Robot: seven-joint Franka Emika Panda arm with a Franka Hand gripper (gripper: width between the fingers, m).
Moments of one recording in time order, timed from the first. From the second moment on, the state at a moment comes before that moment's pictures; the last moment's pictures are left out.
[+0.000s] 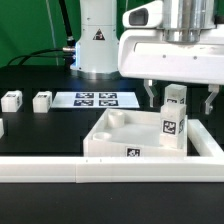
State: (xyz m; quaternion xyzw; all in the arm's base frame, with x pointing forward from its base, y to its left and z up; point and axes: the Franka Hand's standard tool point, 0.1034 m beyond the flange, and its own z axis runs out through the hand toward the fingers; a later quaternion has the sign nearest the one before) arm 0.599 0.102 0.088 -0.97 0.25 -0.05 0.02
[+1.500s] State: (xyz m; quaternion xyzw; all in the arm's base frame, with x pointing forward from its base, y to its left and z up) arm 0.577 0.016 0.093 -1.00 0.07 -0.05 0.00
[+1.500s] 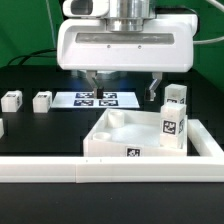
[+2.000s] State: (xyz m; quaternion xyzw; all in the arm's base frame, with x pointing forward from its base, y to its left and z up) arm 0.573 0.007 0.083 -0.99 0.09 -0.05 0.00
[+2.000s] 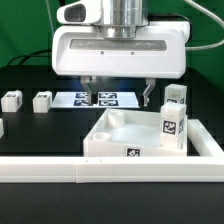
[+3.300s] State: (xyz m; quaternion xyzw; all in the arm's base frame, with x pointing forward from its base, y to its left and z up) arm 0.532 -0.028 0.037 -0.99 0.11 -0.03 -0.01
